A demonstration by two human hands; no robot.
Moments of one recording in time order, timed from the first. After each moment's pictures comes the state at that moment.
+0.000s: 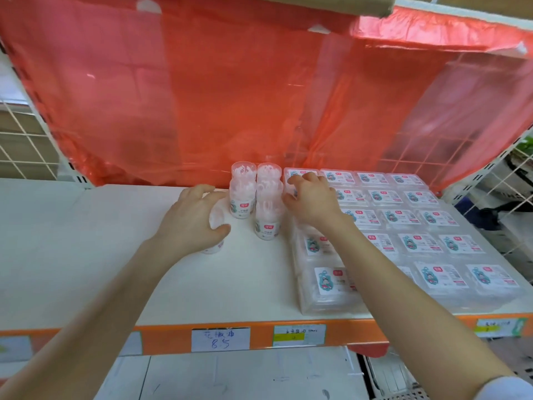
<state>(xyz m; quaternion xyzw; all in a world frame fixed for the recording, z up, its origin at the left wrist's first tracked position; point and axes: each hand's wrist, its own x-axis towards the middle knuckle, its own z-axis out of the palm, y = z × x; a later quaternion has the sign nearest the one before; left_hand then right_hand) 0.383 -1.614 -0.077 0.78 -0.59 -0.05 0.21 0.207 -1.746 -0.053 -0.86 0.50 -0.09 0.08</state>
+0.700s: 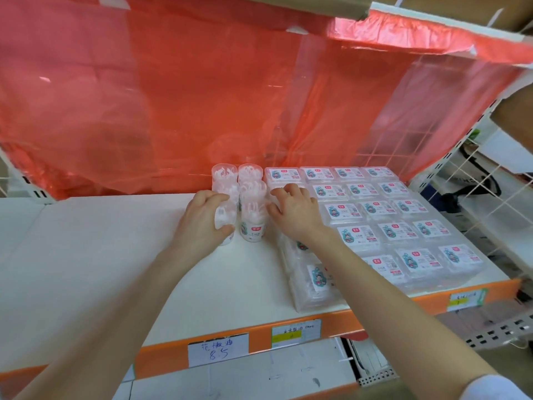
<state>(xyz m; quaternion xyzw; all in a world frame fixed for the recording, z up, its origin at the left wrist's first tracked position) 0.369 -1.646 -0.102 0.71 -0.60 -0.11 0.35 0.203 -1.731 -0.074 -0.85 0.52 -0.08 0.06</state>
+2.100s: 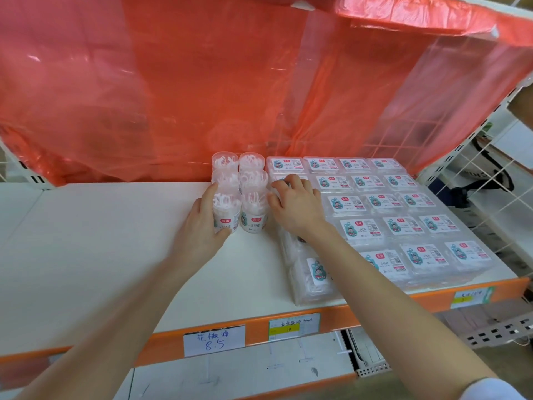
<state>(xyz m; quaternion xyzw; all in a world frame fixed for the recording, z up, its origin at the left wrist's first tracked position) 0.365 -1.647 -0.149 0.71 -0.56 -0.12 0.41 0.202 -1.732 -0.083 -0.85 0.51 -0.11 0.05</state>
